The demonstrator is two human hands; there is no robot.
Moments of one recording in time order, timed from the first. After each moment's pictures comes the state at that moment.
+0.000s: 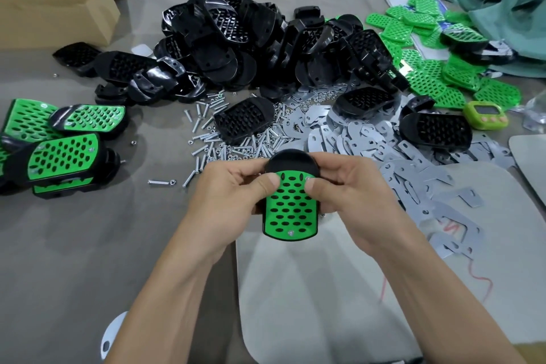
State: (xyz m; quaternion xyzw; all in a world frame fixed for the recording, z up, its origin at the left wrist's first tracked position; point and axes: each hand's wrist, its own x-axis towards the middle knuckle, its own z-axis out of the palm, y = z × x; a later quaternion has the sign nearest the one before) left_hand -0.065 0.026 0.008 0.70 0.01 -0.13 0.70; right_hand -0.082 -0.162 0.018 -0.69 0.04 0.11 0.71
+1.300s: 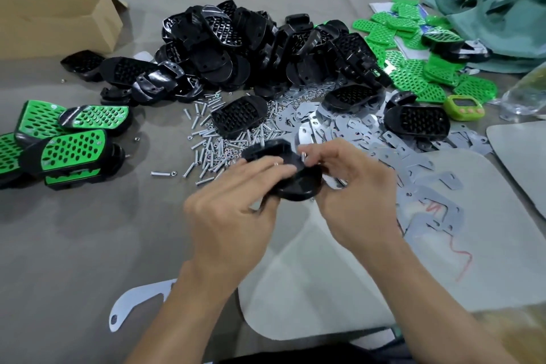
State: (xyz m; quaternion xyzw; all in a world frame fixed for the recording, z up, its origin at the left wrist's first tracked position) left_hand -0.111 0.014 0.000 0.82 -0.20 0.32 0.43; right_hand -0.116 -0.153 0.015 -0.82 -0.05 -0.20 0.54
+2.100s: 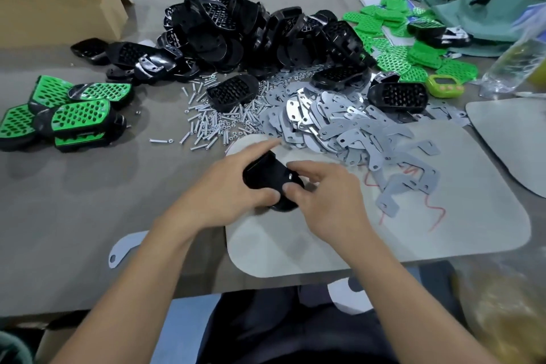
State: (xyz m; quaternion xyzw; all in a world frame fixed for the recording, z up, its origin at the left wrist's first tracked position) left_hand -0.120 0.029 -0.005 0.90 -0.19 -0.12 0.37; right_hand -0.166 -0.156 -0.020 -0.89 0.09 -0.03 0.44
